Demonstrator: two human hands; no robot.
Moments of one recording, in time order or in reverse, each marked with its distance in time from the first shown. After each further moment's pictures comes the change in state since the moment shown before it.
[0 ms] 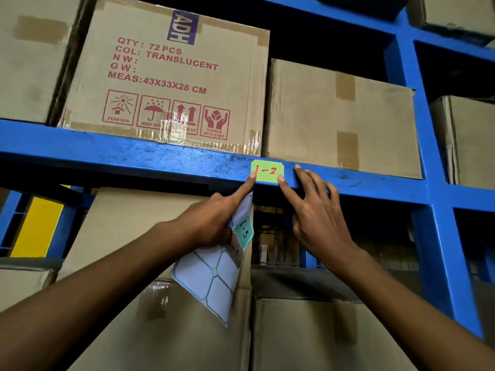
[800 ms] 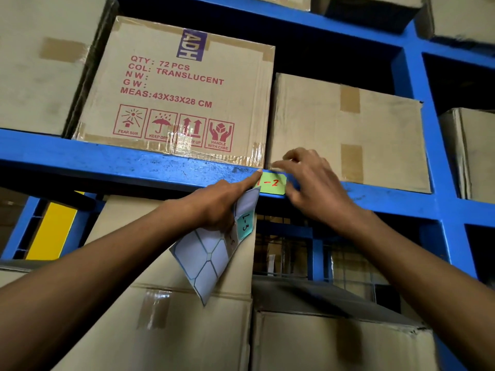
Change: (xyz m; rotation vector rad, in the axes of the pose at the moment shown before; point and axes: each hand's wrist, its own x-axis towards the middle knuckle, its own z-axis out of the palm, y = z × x) left_hand 0.022 0.009 -0.036 0.057 -0.094 -0.096; right_hand 0.060 0.009 -0.040 0.252 0.041 -0.109
